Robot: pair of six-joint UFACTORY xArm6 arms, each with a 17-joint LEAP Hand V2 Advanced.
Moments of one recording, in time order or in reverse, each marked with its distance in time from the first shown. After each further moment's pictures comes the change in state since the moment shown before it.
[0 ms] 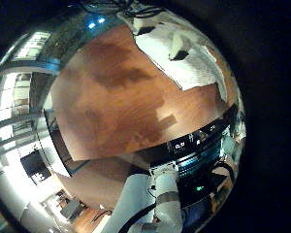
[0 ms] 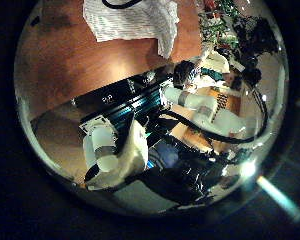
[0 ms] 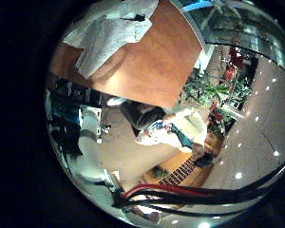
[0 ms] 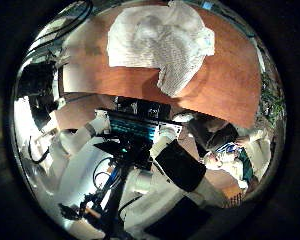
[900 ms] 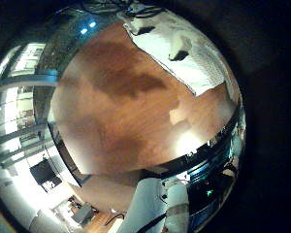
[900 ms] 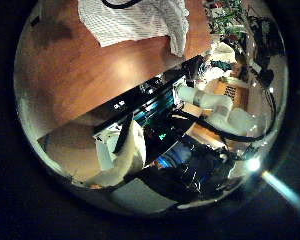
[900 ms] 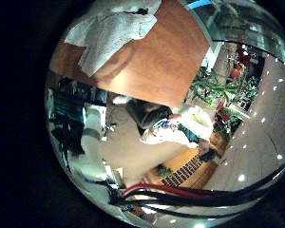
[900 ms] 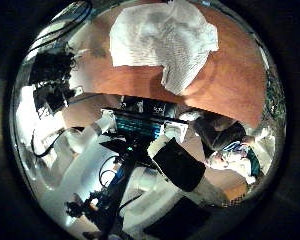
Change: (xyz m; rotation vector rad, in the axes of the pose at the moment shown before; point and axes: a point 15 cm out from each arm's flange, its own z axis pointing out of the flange) left arm 0.005 -0.072 0.048 0.011 -0.133 0.178; right arm -0.004 0.002 0.011 -0.030 -0.116 0.036
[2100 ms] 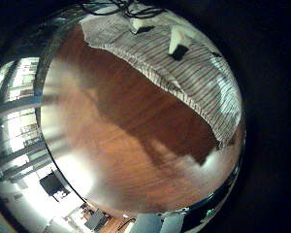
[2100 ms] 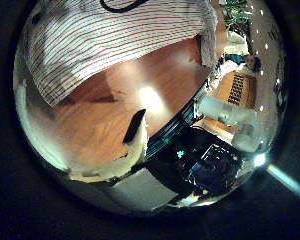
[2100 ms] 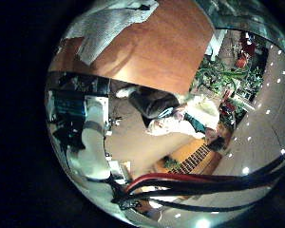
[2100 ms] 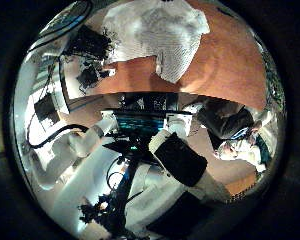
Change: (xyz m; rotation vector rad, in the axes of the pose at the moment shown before) left arm 0.034 -0.089 0.102 -0.092 -0.091 0.070; right arm 0.003 0.026 0.024 -0.055 -0.016 0.074
